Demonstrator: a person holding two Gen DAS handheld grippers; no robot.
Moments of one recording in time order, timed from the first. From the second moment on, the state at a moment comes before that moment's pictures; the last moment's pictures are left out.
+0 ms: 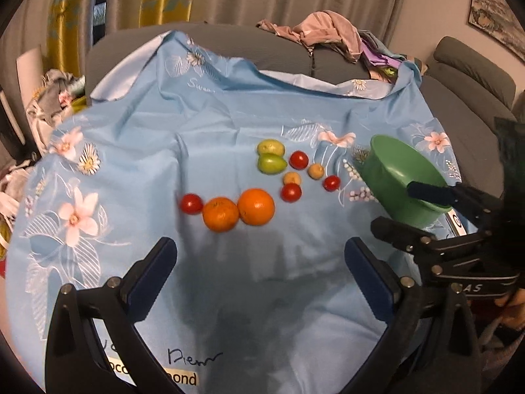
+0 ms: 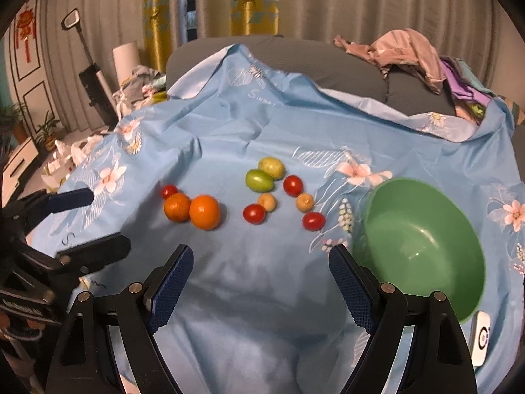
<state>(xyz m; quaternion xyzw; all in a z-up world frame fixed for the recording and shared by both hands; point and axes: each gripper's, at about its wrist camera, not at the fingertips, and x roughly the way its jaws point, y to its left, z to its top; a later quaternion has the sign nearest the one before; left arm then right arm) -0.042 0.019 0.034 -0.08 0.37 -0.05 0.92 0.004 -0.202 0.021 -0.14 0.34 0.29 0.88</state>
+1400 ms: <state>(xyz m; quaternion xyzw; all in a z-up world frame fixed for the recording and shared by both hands) 0.043 0.033 -0.020 -0.03 0.45 -0.08 0.89 0.079 -0.182 -0.031 -0.05 0.40 0.39 0.83</state>
